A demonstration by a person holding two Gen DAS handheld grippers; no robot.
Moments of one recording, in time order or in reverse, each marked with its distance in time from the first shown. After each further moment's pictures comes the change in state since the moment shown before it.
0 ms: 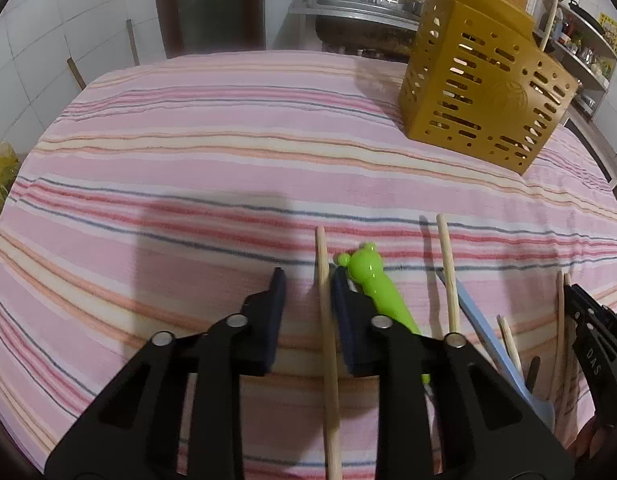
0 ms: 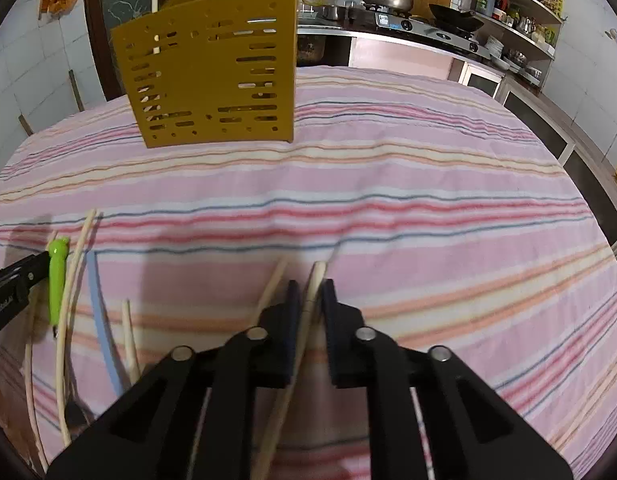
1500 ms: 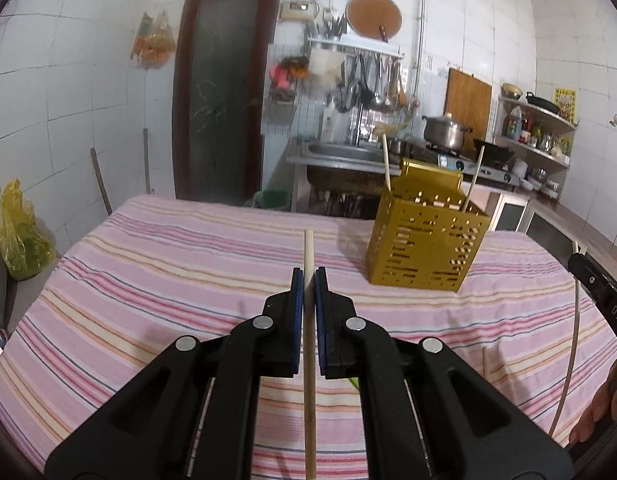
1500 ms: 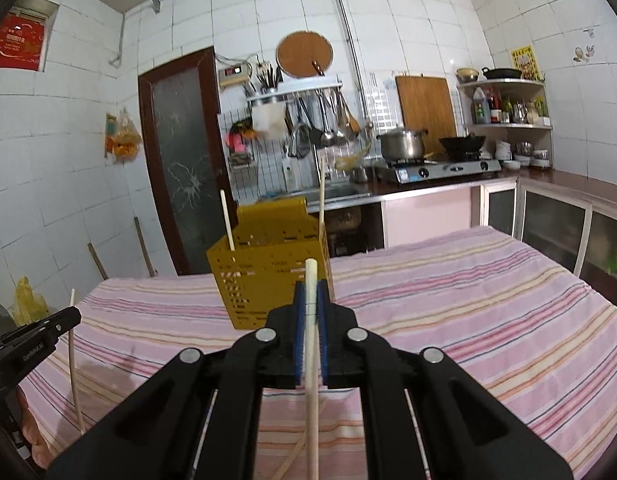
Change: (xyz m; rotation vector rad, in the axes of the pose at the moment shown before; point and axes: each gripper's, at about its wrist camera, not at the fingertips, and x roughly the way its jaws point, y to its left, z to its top) left arm -0.143 0.028 -0.020 -0.021 -0.546 -0.068; right arm -0.121 -0.043 -0.001 0.106 -0.638 0.246
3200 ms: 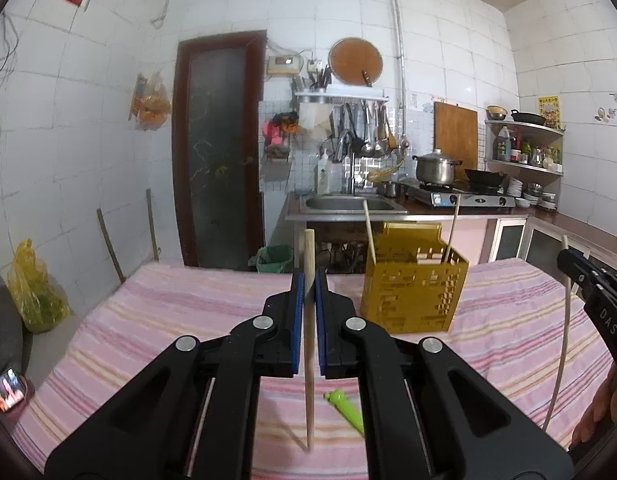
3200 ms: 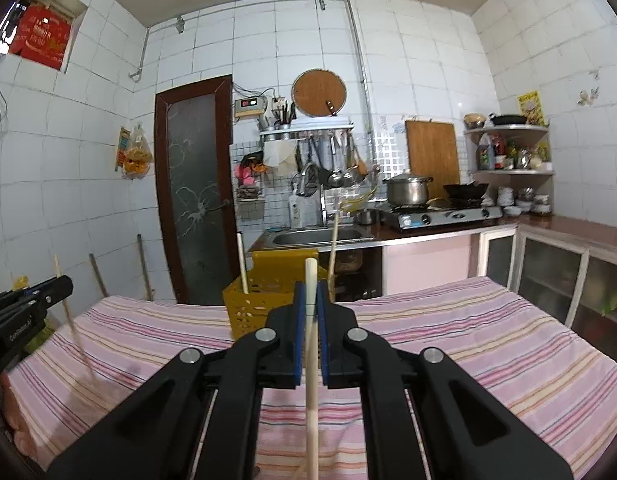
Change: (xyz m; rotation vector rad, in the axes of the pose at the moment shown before) left arm -0.046 -0.024 0.036 0.101 -0.184 0.016; right arm -0.030 0.022 0.030 -0.070 -0.118 0.016
